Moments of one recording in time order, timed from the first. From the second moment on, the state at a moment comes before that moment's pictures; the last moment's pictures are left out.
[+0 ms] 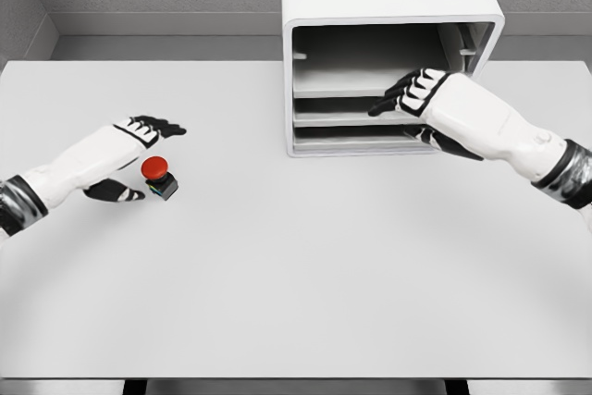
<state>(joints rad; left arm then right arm) -0.16 0.43 0.08 -1.57 -0.60 -0.61 -0.61 -0.30 -0.67 0.26 -1.73 0.49 -0.61 0.18</state>
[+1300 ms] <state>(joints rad) -0.15 0.44 0.06 -1.55 -0.65 -0.61 -0.61 -0.54 -0.45 0.41 -1.33 0.52 -0.61 0.21</state>
